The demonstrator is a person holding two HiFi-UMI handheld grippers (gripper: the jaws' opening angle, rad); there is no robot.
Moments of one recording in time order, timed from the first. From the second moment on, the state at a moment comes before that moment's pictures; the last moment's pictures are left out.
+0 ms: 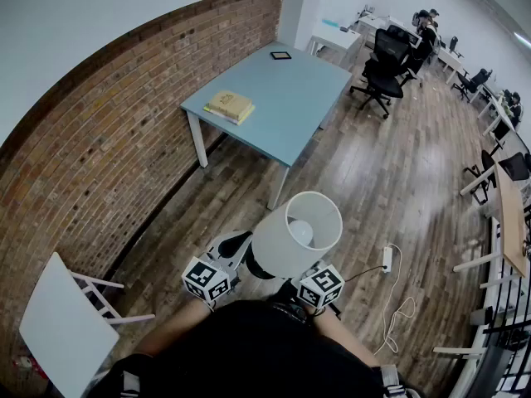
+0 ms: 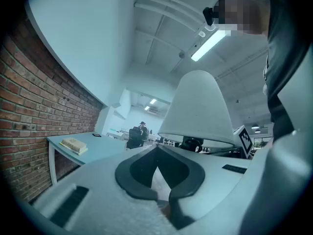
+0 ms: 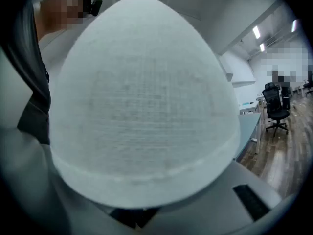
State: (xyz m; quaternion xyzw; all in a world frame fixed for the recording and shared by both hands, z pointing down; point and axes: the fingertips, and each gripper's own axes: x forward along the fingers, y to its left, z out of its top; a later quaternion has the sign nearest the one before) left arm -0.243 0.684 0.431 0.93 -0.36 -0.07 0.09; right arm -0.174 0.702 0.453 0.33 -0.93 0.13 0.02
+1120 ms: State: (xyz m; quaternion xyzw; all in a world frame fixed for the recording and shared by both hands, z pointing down) left arm -0.002 0.510 0.438 0.94 -0.33 -0.05 0.10; right arm 0.058 0.541 0.450 0.36 -0.92 0.13 0.02
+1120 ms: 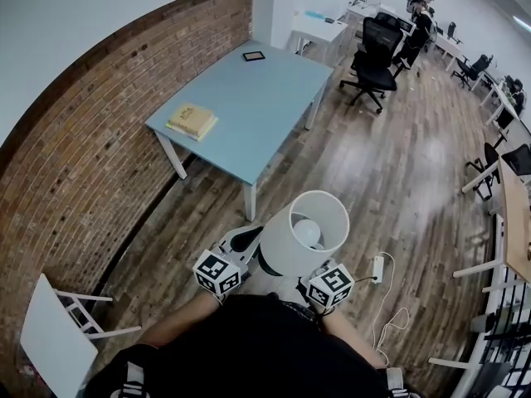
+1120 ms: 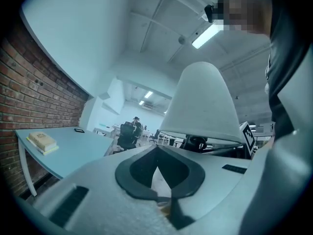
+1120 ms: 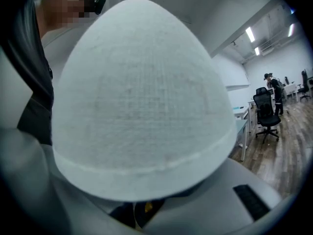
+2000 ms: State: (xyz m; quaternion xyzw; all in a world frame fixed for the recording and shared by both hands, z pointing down) left arm 0.130 0.403 0.446 0.97 -0.21 -0.04 0.12; right arm 0.173 0.458 0.455 0.46 -0.88 0.12 -0.01
